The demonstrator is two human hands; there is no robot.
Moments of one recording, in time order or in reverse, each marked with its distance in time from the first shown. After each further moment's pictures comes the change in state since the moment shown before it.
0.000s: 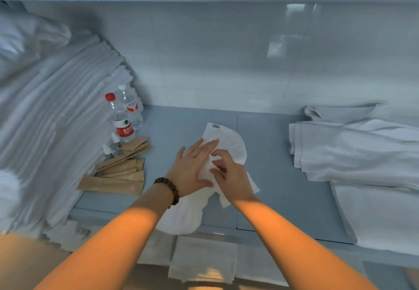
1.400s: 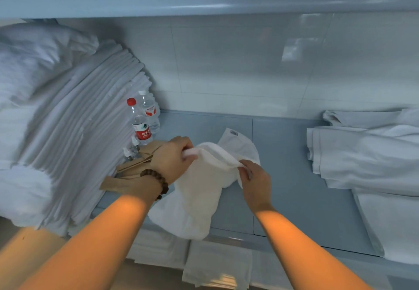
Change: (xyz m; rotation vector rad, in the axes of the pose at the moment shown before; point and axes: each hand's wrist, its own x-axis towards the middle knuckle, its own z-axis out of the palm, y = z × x) left_hand -0.024 -0.034 -0.070 -0.014 0.319 -0.282; right_hand 0.004 0.018 0.016 -0.062 0.317 0.043
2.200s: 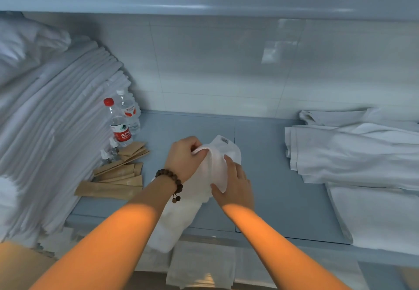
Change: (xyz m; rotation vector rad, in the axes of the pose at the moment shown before) left_hand 0.010 0.060 0.040 -0.390 0.032 -0.031; right_hand -0.020 -0.009 -0.008 -0.383 -0.217 0.066
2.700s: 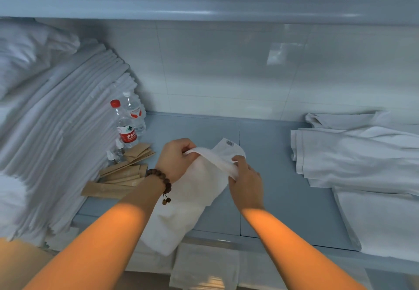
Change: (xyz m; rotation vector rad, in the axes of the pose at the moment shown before) left_hand 0.004 -0.018 -0.030 0.022 -0.076 -0.038; right_hand 0.019 -0.004 -0.018 0.036 0.186 -0.040
